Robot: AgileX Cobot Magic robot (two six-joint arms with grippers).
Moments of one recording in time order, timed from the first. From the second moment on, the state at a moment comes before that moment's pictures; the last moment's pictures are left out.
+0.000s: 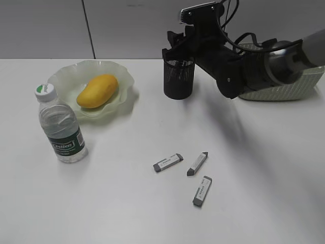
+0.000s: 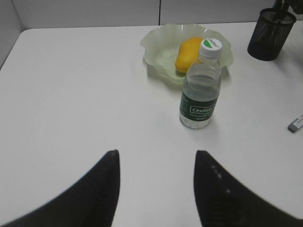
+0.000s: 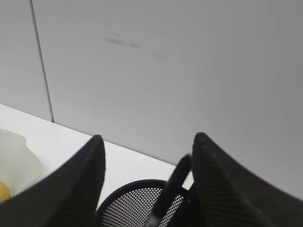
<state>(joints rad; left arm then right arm) -0.17 -0.01 -0.54 0.02 1.05 -0.09 0.47 2.23 -1.33 0.08 -0.75 -0.11</state>
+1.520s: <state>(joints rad) -0.17 0.10 -0.54 0.02 1.05 -0.07 0.47 0.17 -0.51 -0.14 1.05 0.11</state>
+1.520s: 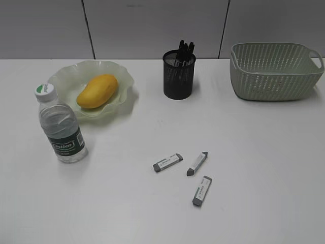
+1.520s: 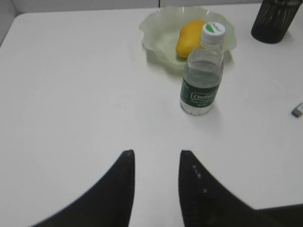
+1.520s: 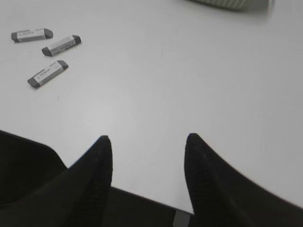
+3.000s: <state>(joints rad) -0.88 2.00 -1.33 0.03 0.66 0.19 0.47 -0.01 -0.51 -0.14 1.04 0.09</state>
